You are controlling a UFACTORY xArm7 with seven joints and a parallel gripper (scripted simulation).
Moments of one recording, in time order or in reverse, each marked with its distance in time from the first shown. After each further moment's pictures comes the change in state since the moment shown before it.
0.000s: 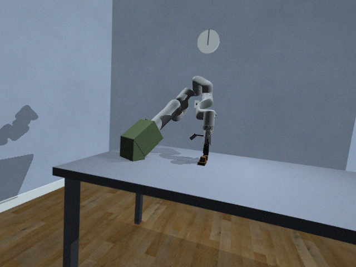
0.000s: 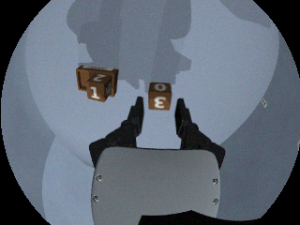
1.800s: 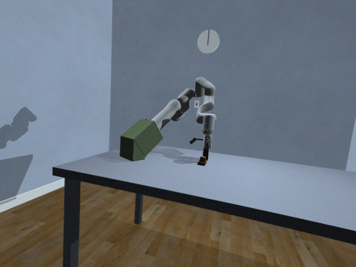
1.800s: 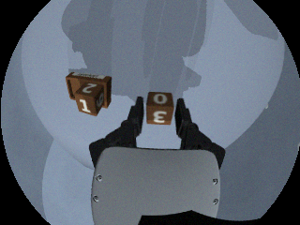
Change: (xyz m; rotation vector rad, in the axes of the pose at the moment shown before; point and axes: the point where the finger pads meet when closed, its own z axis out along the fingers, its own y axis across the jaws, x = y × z) arm 0.000 0.000 0.028 0.000 0.000 0.000
